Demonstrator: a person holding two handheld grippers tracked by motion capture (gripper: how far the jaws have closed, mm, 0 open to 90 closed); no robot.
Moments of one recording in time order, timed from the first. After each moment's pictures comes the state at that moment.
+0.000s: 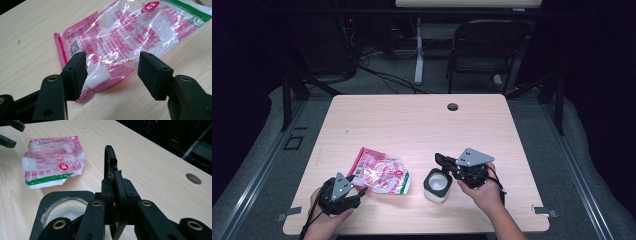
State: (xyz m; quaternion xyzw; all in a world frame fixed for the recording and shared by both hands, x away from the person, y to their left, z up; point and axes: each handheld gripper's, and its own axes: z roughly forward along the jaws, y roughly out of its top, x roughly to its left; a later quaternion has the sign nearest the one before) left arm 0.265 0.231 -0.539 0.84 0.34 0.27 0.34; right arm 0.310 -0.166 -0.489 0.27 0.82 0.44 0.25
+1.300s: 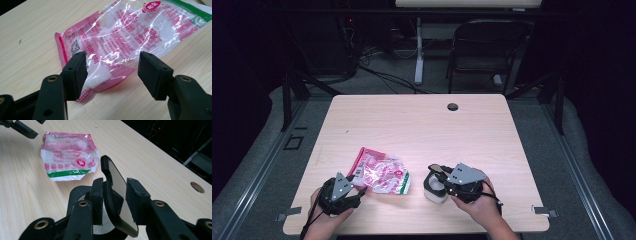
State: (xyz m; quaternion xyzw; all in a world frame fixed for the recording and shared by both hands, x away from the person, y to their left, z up) left arm 0.266 0.231 -0.540 0.84 0.34 0.27 0.33; right arm 0.276 -0.147 -0.494 0.23 0.83 0.43 0.27
